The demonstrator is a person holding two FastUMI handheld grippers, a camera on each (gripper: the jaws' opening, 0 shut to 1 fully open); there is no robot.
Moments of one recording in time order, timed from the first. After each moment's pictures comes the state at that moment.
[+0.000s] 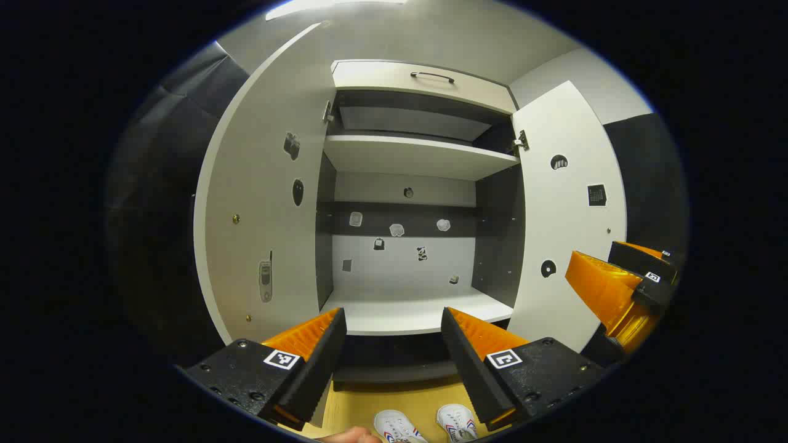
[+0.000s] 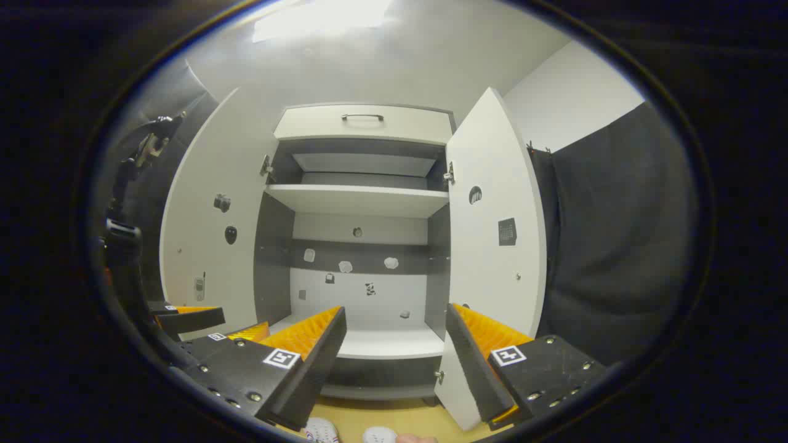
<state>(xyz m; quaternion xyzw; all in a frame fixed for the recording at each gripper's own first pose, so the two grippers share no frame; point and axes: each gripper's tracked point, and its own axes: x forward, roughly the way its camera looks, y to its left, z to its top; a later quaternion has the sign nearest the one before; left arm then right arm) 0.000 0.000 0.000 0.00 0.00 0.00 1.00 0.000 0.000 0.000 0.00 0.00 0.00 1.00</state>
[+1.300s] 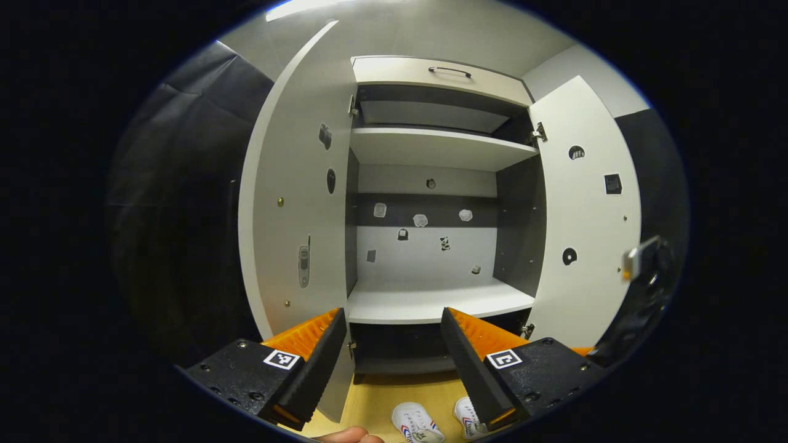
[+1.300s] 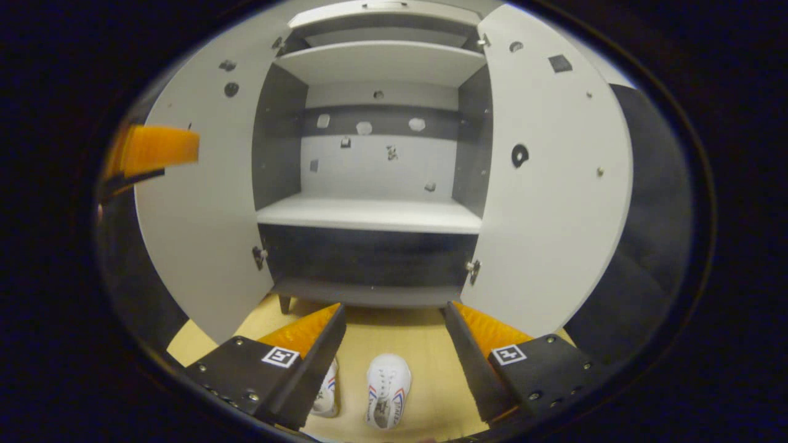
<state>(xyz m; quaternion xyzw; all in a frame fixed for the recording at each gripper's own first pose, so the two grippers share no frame) -0.017 0.038 -0.020 0.01 0.02 0.05 1.00 -0.022 0.032 -0.259 -0.04 0.31 0.05 0.95</state>
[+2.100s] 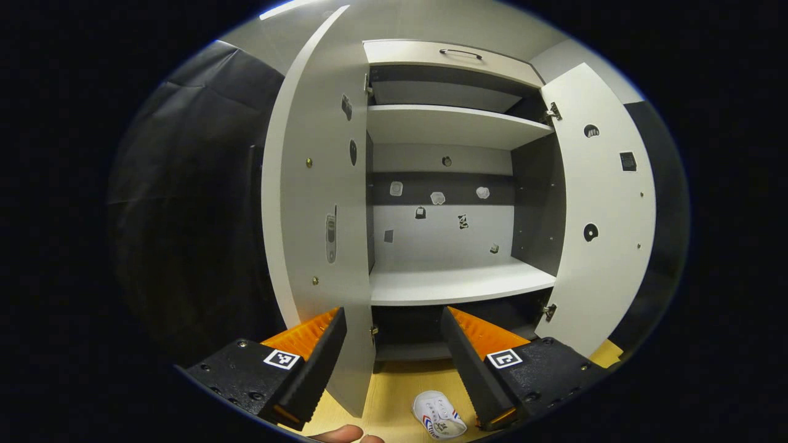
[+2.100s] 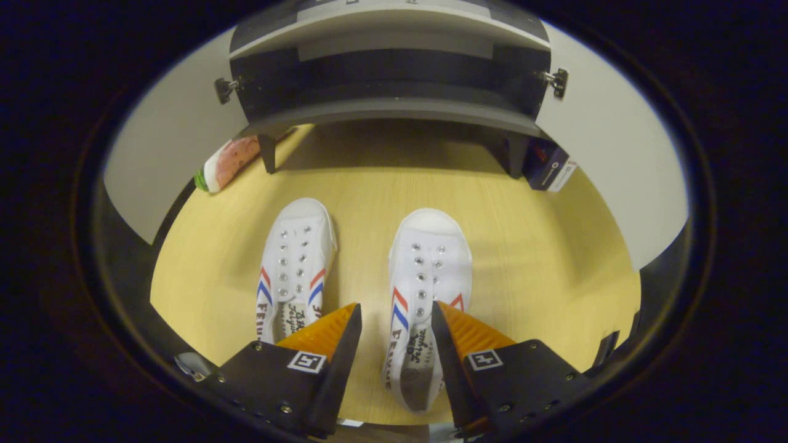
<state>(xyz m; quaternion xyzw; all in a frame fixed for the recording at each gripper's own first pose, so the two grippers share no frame) -0.015 0.068 -0.050 0.02 0.06 0.07 1.00 -0.107 0.048 -0.493 -0.04 0.58 0.07 0.81</state>
